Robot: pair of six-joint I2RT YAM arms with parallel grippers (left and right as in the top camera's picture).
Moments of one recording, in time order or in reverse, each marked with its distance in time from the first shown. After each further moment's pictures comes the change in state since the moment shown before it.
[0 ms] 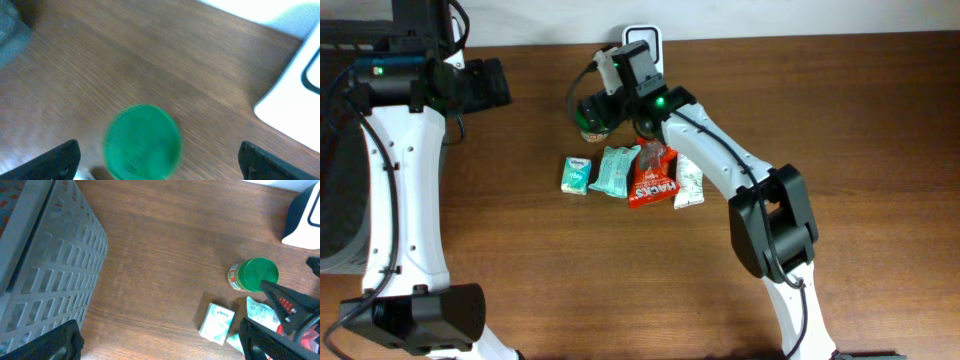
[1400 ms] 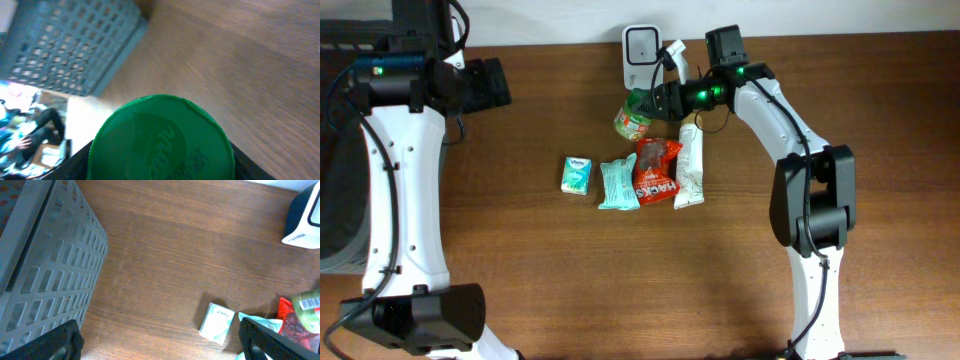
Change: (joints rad) left arm 0.000 0.000 0.000 -0.001 0.000 0.000; right arm -0.323 0.052 0.011 -0.239 -0.914 -0.118
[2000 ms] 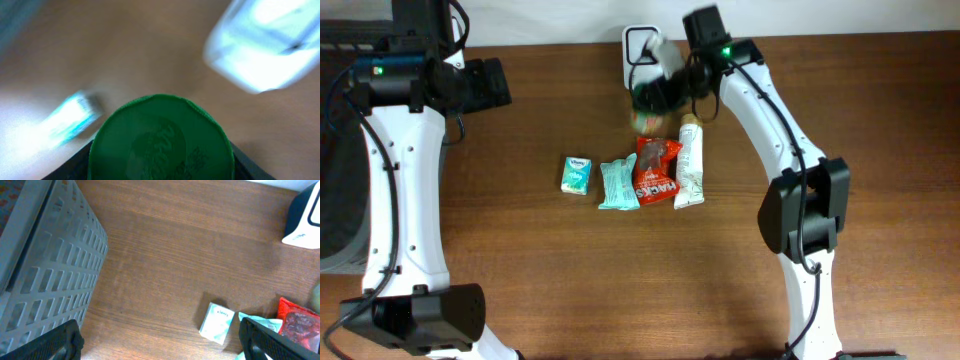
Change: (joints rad) left arm 0.000 0.000 0.000 0.000 0.000 0.000; right arm 0.095 -0.013 0.286 -0.319 0.670 -0.119
